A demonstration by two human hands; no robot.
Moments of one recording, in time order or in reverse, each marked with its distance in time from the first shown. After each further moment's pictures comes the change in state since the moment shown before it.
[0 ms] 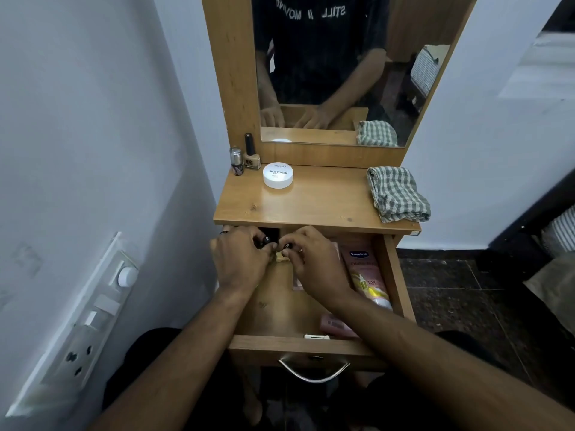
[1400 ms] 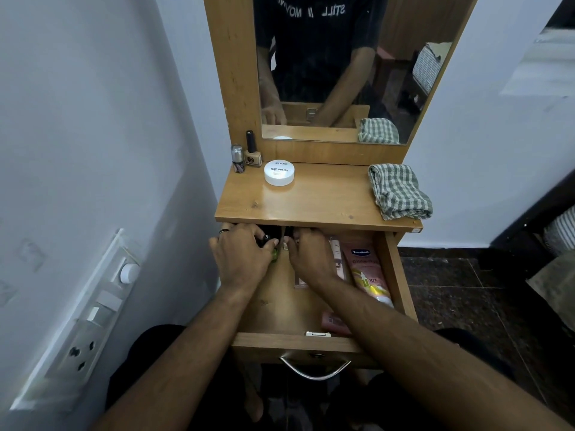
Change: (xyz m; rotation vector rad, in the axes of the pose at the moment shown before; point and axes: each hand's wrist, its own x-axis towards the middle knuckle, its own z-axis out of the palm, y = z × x) left_hand -0.002 0.003 0.001 0.063 0.004 -0.035; right_hand 0.024 0.022 0.033 -0.223 0.017 0.239
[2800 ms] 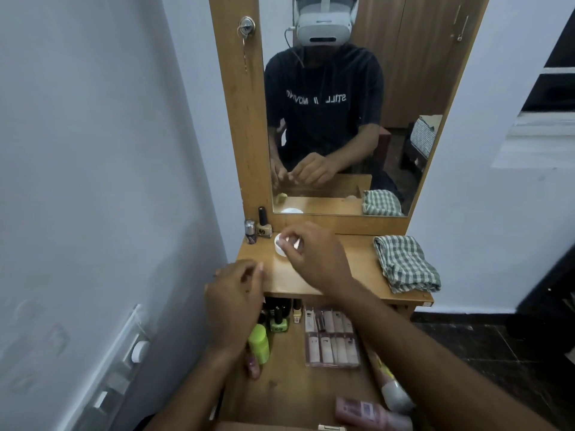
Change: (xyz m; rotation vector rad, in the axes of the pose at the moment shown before) left_hand 0.034 0.002 -0.044 -0.243 0.248 0.186; right_hand 0.075 -0.067 -0.100 0.126 0.182 -0.386
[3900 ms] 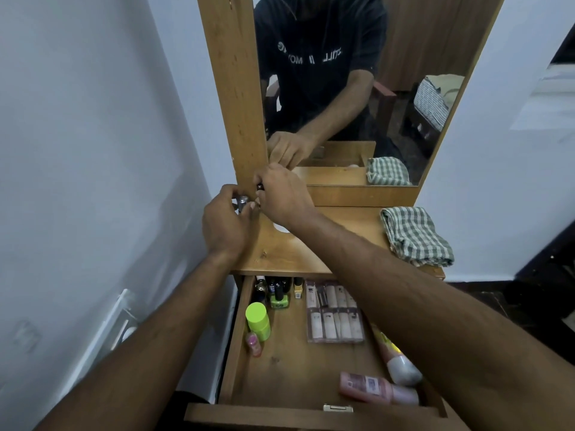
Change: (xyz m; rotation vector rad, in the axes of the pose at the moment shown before) left_hand 0.095 -0.027 0.046 -0.112 -0.085 -0.100; right_hand 0.083 -0.003 0.051 -0.205 -0.172 -0.031
